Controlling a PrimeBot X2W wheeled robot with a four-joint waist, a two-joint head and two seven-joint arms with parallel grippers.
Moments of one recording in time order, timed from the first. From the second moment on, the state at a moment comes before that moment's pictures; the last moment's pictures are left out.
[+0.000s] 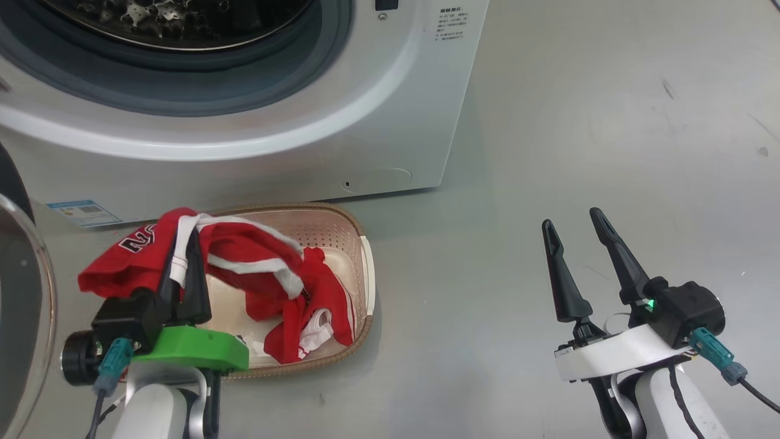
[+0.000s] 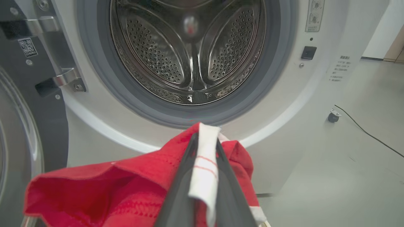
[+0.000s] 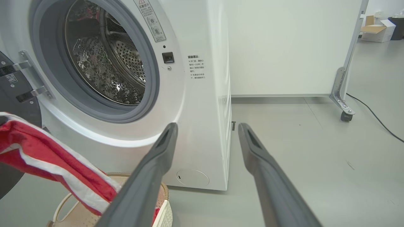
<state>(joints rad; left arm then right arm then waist) -0.16 0.05 -0.16 0.13 -0.34 0.11 -0.23 -0.06 -0.05 0.20 0.03 0.25 0.12 -0.26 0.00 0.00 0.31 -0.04</state>
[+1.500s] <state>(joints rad) -0.72 0.10 -0.13 0.83 -0.40 0.07 0.04 -0.31 -0.05 0.23 -0.07 0.32 0.12 -0.26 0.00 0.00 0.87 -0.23</state>
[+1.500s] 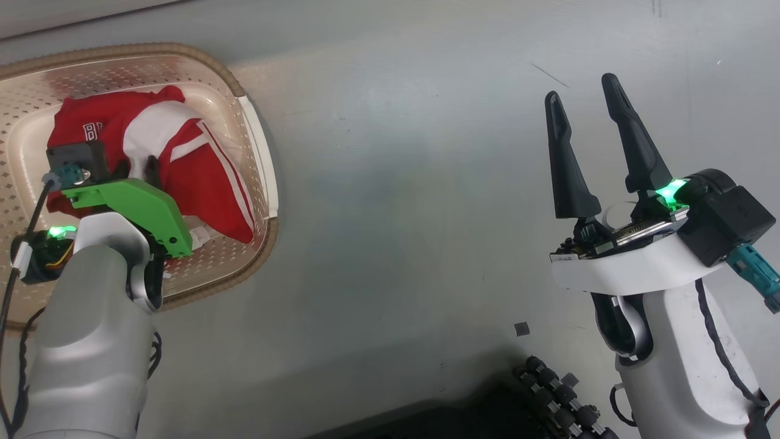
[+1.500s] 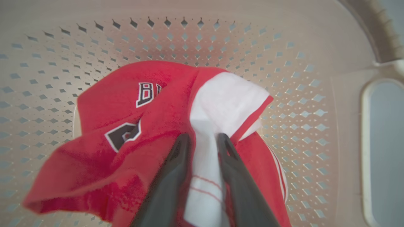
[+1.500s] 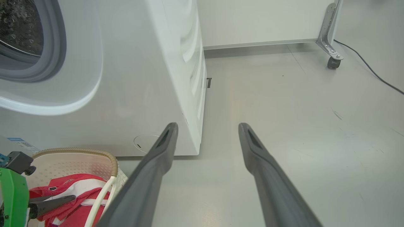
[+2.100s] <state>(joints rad) -0.72 0.07 -0.16 0.94 -0.38 0.06 -0.12 -0.32 -0.05 0.23 -0.03 0.30 0.12 -0.26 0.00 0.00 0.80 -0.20</state>
